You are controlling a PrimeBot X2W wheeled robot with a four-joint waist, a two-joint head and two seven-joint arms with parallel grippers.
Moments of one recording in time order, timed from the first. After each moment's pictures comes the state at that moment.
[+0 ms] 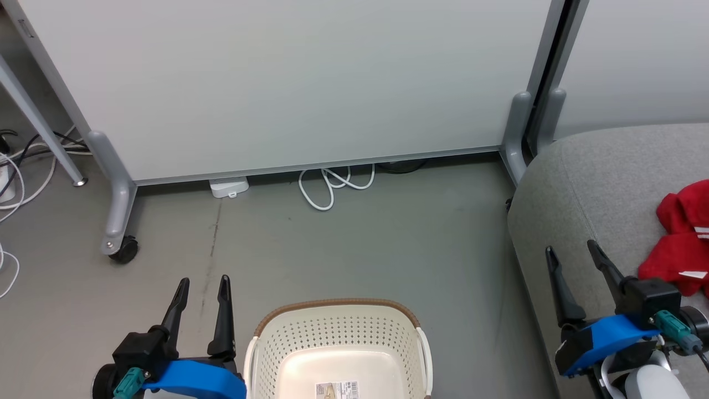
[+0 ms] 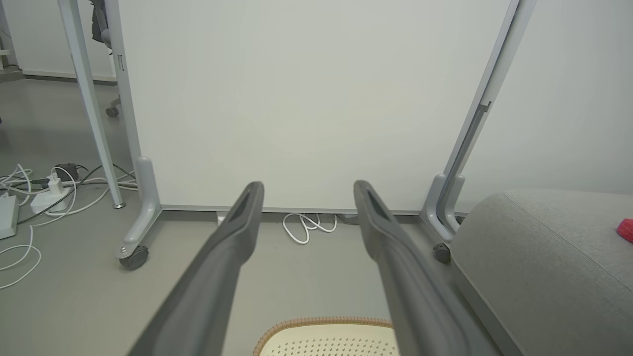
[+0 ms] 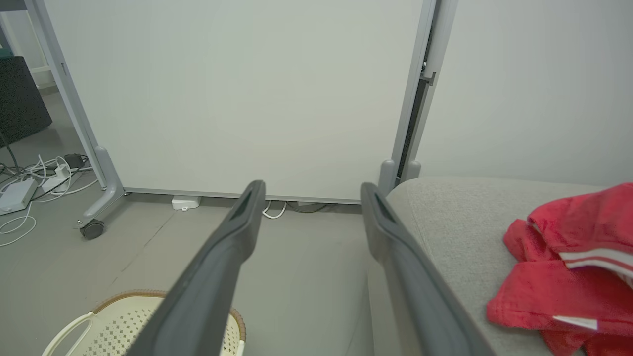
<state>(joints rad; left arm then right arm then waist) -0.04 0.06 -0.08 0.32 -0.25 -0.13 -0.26 -0.15 -0.13 -0.03 0.29 0.08 0.13 -0.16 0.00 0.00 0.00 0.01</state>
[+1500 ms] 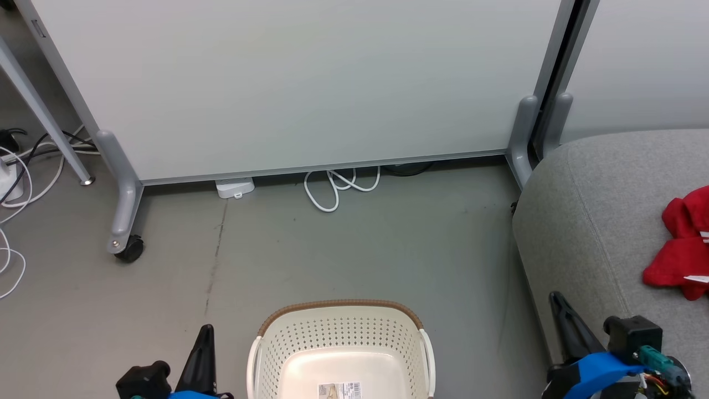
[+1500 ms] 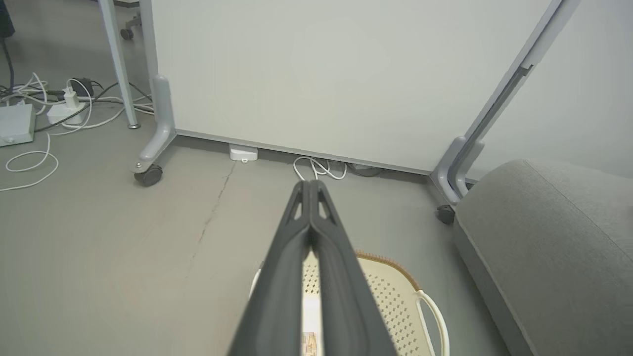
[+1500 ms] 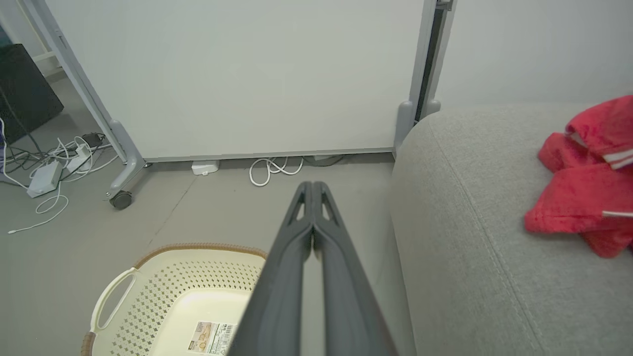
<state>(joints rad) 0.01 0.06 -0.07 0.44 -0.32 -0.13 -0.24 -0.04 -0.05 -0.04 0.29 0.08 0.13 -0.12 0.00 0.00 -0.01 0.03</state>
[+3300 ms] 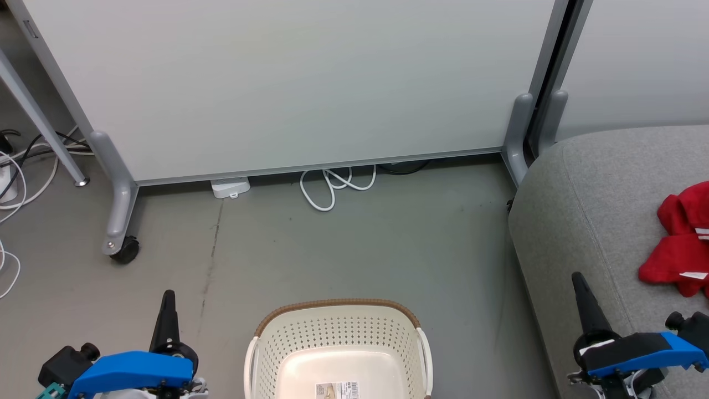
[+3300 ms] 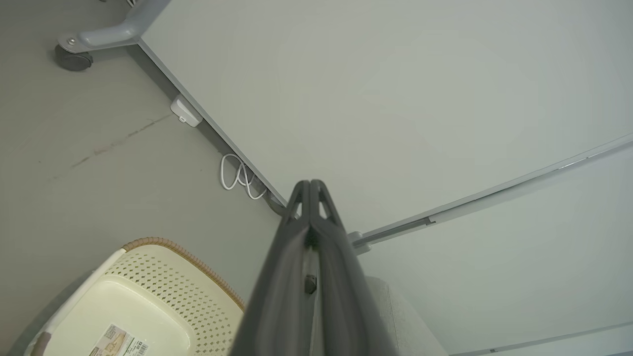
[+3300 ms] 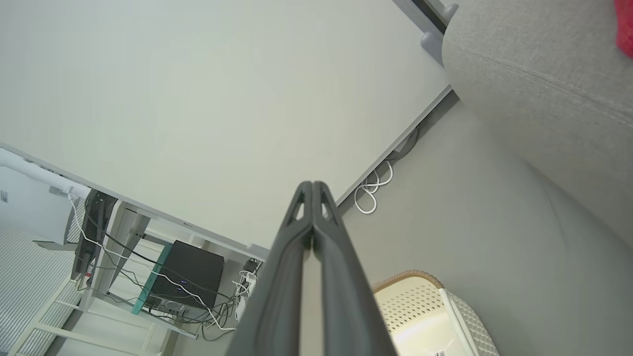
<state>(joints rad) -0.05 0.05 0.04 0.31 -1.07 -0.11 -0.04 -0.07 -0.05 -0.08 0.27 0.97 0.13 0.01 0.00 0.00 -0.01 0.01</state>
